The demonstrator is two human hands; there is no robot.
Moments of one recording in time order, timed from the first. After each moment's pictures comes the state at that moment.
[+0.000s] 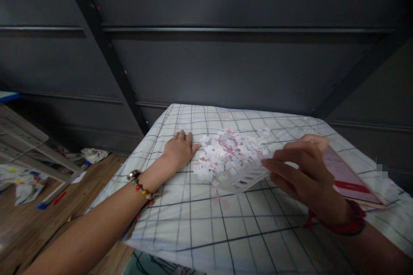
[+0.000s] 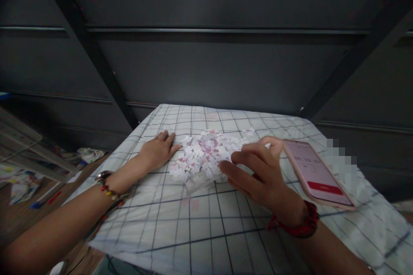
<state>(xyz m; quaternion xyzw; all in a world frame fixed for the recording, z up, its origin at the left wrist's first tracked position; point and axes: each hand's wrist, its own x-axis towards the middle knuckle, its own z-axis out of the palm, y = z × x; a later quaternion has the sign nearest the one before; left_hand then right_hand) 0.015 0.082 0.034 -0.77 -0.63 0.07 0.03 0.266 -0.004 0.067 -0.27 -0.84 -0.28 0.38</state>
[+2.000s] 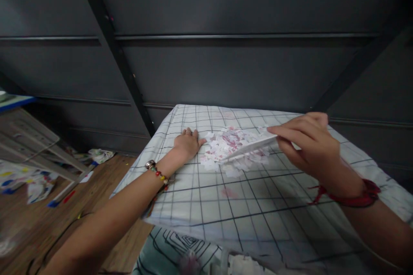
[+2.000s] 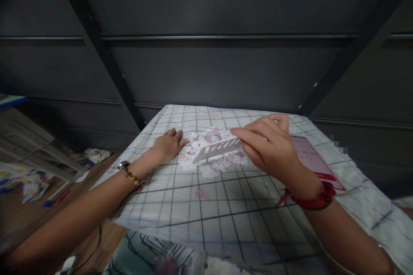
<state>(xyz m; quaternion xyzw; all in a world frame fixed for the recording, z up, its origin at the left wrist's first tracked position) 0.015 0.084 0.035 -0.77 -0.63 0.06 0.01 0.271 0.005 0.091 -0.30 -0.82 -0.32 0.37</state>
